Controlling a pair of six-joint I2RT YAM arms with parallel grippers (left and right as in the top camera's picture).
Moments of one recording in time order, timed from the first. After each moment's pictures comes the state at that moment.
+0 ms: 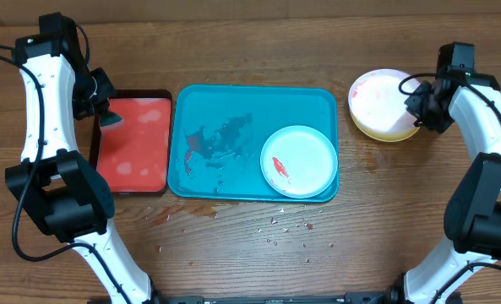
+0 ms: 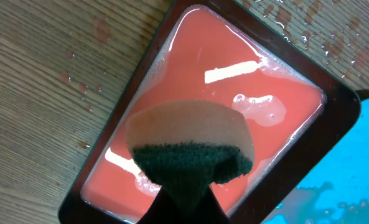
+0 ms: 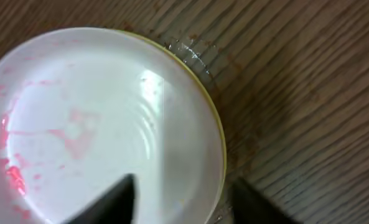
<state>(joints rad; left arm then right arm) 0.26 2.13 2.03 -1.32 -0.02 -0.32 -0.20 1.94 1.48 -0.79 0.06 0.57</state>
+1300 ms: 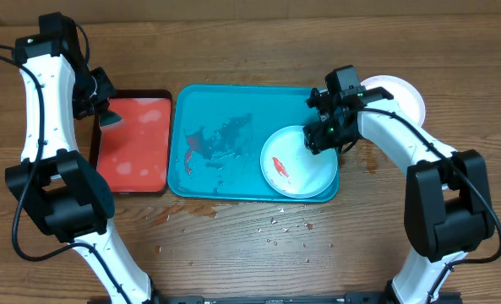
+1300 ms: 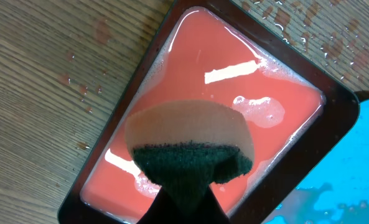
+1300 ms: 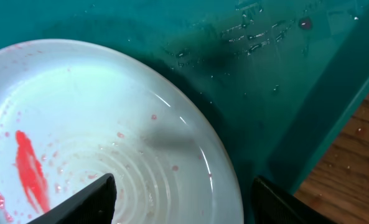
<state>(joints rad) 0.26 2.13 2.03 -1.32 -0.02 -0.32 0.26 1.94 1.32 -0.75 -0.18 -0.11</state>
